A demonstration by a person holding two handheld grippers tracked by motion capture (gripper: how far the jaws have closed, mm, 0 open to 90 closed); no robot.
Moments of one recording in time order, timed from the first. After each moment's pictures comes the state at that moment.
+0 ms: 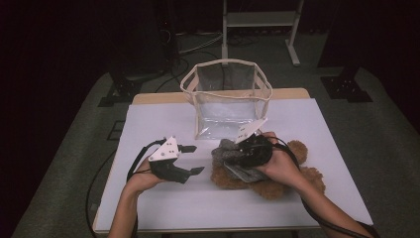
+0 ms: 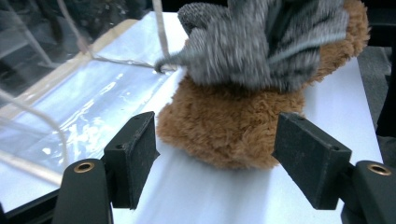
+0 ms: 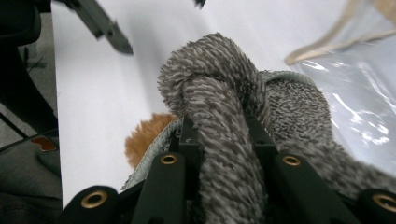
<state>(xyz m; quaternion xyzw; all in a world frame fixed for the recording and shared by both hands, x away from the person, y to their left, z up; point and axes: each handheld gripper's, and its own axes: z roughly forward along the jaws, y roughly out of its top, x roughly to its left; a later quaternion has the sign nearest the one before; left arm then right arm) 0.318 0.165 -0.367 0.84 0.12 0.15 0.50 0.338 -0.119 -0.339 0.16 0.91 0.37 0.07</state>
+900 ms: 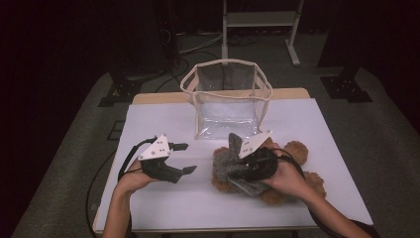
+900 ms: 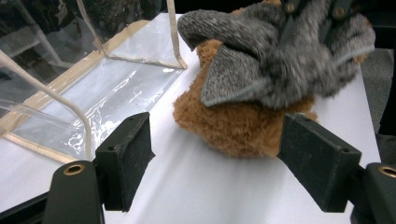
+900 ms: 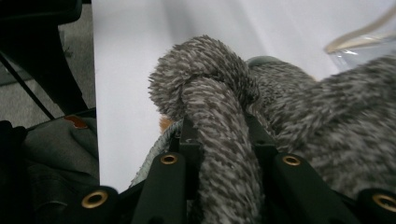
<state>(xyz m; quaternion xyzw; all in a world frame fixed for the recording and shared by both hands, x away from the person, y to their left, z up) 0.315 0.179 -0.358 0.84 0.12 0.15 0.50 0.311 -0.128 -0.351 0.13 0.92 0.37 0.04</state>
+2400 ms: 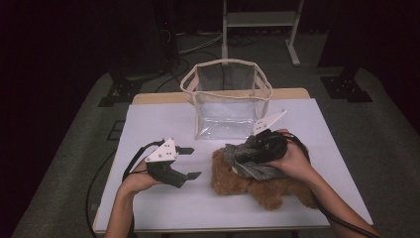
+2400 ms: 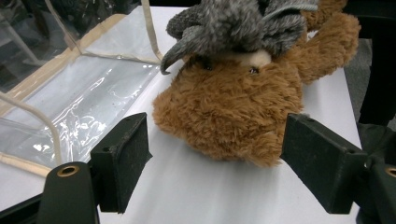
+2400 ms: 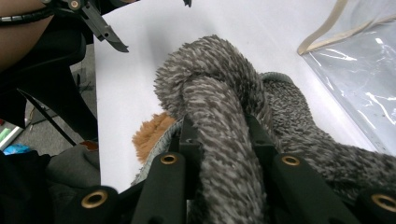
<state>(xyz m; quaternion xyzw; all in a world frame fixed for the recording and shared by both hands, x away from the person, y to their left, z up) 0.314 0.166 -0.365 0.86 0.10 0.13 0.49 0.351 -0.160 -0.339 0.19 0.89 0.41 -0.02</state>
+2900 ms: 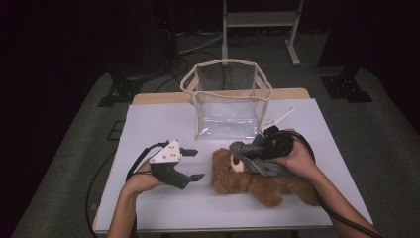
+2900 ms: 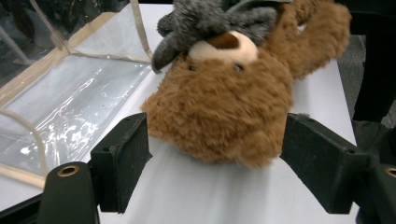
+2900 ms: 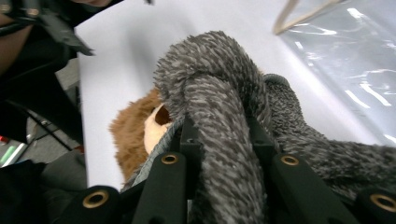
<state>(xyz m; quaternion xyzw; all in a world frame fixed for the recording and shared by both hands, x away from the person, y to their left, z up) 0.314 0.155 -0.371 0.86 0.09 0.12 0.49 0.367 -0.182 -0.354 0.24 0.88 0.42 -0.03</state>
